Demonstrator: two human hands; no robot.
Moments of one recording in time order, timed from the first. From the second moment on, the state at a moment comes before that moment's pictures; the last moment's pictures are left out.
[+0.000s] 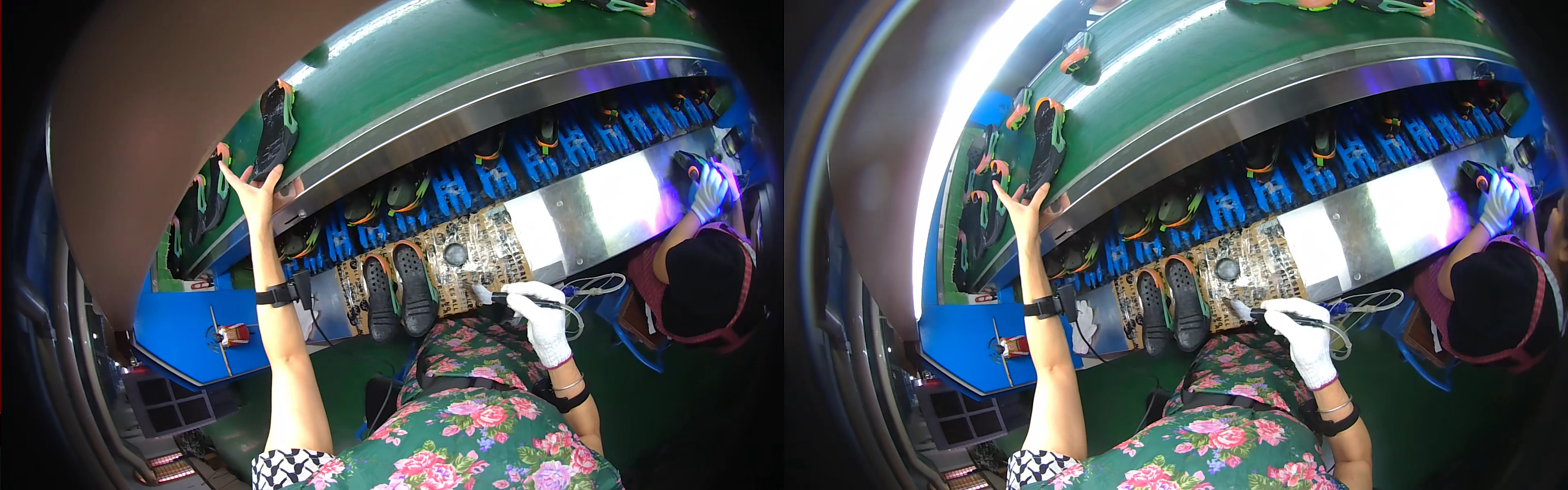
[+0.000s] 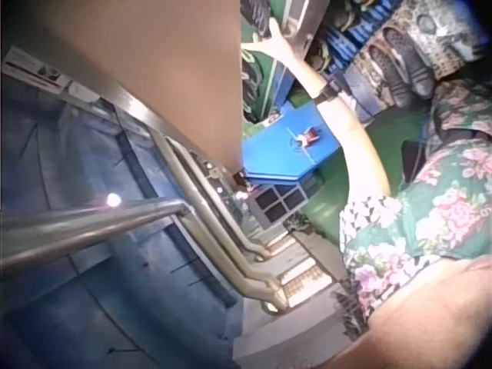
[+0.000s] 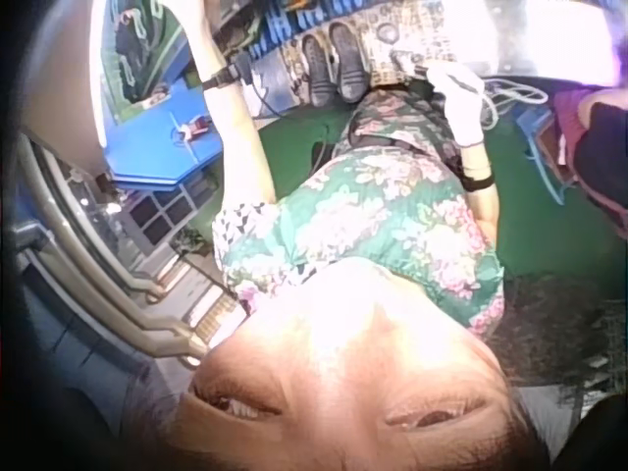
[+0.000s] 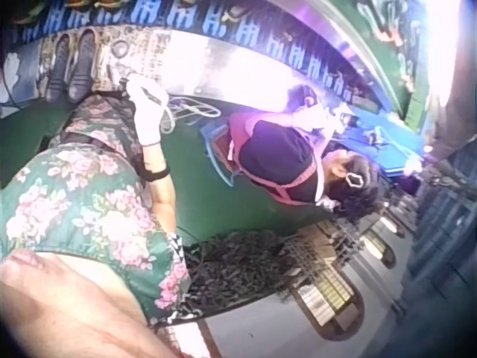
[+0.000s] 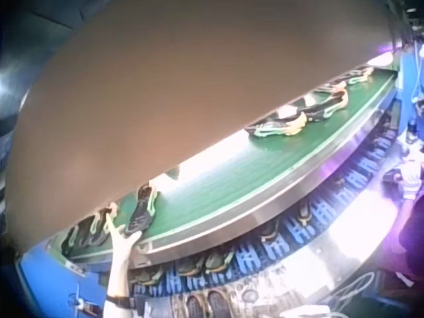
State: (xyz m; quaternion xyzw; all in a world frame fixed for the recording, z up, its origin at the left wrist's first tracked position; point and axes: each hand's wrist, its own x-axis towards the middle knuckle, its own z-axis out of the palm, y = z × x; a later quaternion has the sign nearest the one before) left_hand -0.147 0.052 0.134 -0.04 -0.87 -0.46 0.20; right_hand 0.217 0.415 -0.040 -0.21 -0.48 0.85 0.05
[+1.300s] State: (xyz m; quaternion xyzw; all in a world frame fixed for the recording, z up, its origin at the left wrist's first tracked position) left_hand -0.308 0.159 0.234 -0.21 -0.91 0.36 0.07; right_hand 0.220 0.415 -0.066 -0.27 -0.46 0.84 0.13
